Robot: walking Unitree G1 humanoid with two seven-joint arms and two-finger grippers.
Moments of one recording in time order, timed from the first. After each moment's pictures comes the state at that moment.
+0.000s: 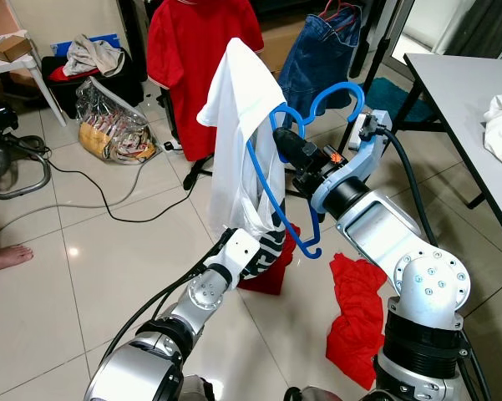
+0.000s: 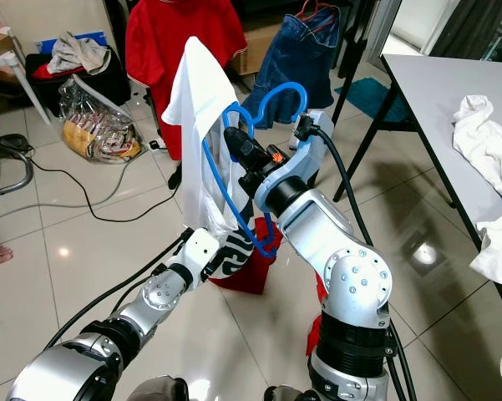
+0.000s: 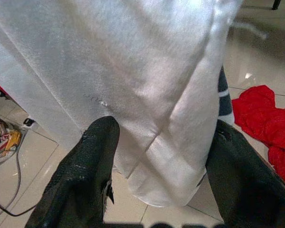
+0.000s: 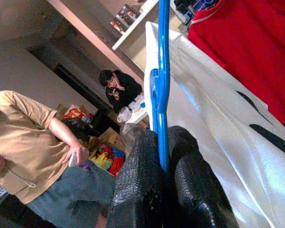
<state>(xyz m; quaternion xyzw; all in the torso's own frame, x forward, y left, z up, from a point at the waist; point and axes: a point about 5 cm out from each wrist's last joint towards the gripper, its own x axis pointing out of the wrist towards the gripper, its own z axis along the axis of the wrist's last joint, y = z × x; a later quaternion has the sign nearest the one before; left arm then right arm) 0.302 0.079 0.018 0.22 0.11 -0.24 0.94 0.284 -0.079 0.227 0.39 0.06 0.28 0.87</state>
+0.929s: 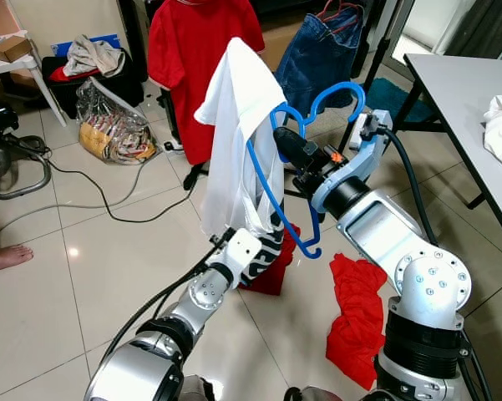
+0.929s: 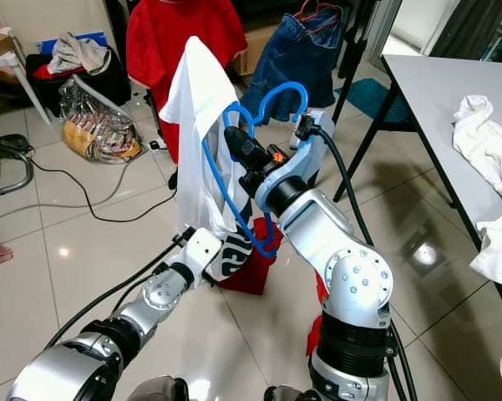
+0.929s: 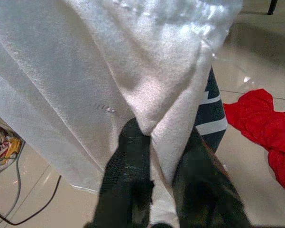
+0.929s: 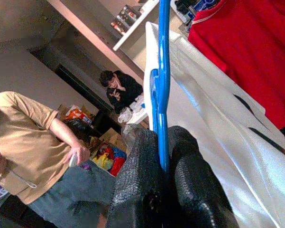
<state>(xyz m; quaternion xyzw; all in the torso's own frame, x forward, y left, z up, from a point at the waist) 0.303 0.077 0.021 0.22 0.10 -0.24 0.94 0.284 -0.080 0.228 0.39 0.07 0.28 0.87</state>
